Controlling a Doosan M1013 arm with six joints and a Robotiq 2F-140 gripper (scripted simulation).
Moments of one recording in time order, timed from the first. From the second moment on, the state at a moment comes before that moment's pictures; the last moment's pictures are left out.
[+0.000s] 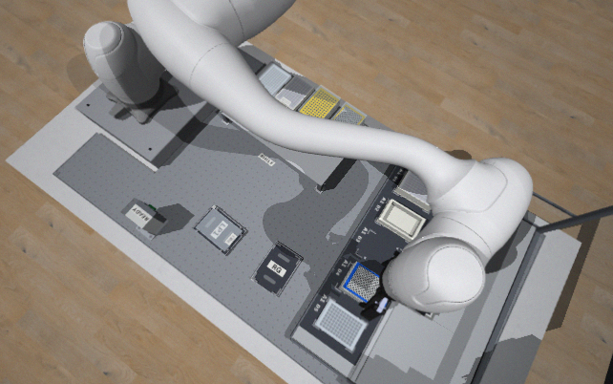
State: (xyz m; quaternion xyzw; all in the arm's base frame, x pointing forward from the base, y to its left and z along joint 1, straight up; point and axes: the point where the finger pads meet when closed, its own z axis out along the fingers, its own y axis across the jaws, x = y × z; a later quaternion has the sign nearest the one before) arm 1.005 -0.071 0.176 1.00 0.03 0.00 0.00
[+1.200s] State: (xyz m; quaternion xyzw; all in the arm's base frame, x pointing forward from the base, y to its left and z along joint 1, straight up) arm 1.005 -0.071 0.123 1.00 0.03 0.00 0.00
